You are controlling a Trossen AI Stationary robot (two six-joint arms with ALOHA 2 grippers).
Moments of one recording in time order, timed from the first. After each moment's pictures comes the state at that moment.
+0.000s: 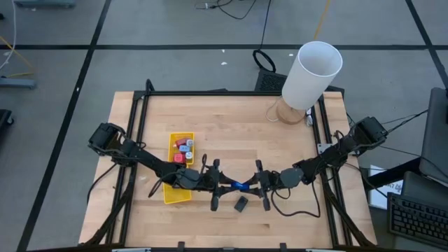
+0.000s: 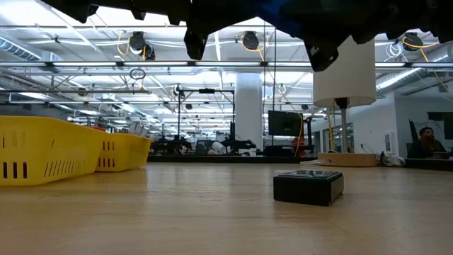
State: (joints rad) left arm -0.40 1.76 0.90 0.76 -0.31 -0.24; right arm 0.47 1.54 0.59 0.80 0.31 0.22
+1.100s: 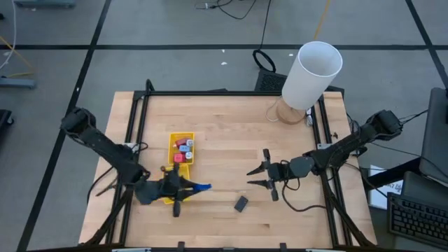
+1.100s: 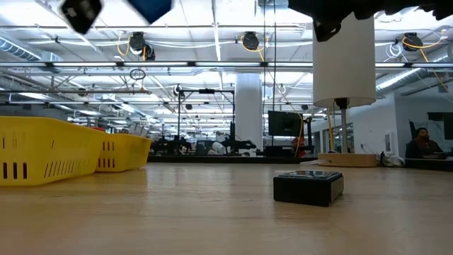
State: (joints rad) left arm -0.72 1.31 0.67 0.32 -0.74 -0.47; right arm 0.42 1.27 0.59 0.53 0.26 0.04
